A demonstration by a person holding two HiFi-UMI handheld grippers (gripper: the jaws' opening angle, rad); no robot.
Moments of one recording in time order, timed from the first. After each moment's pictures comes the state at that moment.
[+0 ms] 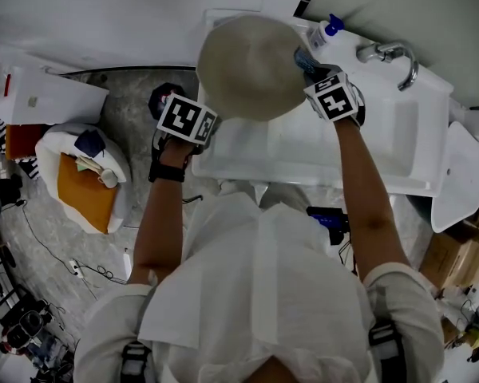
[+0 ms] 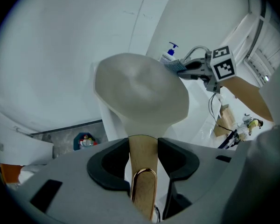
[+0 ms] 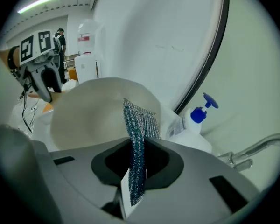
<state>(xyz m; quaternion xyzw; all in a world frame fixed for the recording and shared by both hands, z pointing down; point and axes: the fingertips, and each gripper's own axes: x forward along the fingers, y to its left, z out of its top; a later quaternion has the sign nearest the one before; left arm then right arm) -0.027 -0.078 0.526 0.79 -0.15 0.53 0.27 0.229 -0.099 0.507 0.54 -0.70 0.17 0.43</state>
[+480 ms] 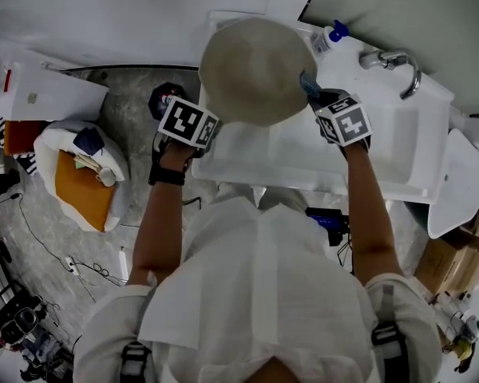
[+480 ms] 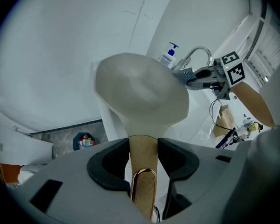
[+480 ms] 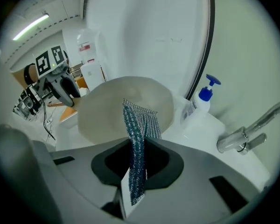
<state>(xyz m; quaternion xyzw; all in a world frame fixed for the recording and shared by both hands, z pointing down) -0.027 -0.079 0.527 0.79 -0.15 0.53 0.27 0.211 -0.052 0.509 0.50 -0.72 0.26 0.40</state>
